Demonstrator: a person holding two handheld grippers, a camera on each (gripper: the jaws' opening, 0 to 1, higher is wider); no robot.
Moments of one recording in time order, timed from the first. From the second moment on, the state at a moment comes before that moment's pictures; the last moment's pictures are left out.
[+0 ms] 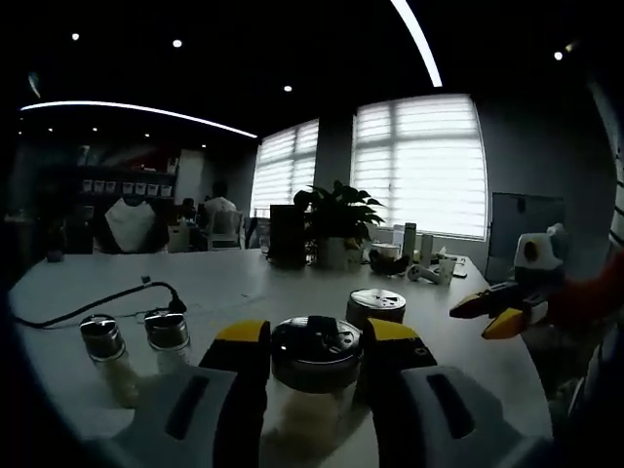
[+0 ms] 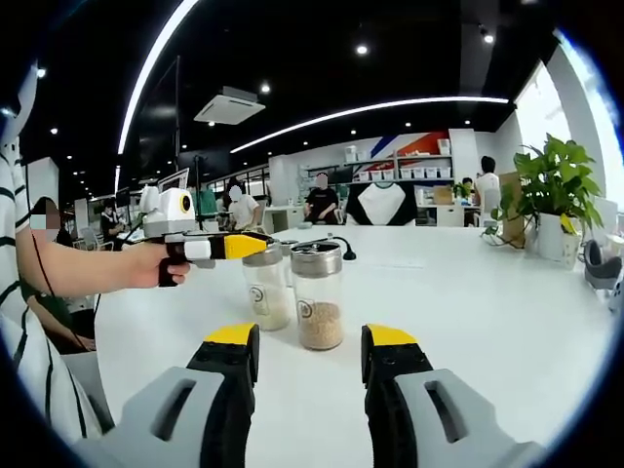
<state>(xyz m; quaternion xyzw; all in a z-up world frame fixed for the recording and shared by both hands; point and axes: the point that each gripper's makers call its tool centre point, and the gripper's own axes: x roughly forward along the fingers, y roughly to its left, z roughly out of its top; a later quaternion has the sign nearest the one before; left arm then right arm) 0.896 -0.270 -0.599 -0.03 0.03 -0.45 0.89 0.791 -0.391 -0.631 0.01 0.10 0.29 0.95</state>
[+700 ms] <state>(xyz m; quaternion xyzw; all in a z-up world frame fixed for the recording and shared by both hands) 0.893 -0.273 -0.598 -0.04 0.03 -0.51 0.86 0.790 -0.391 -0.635 0.00 0.10 0.29 0.95</state>
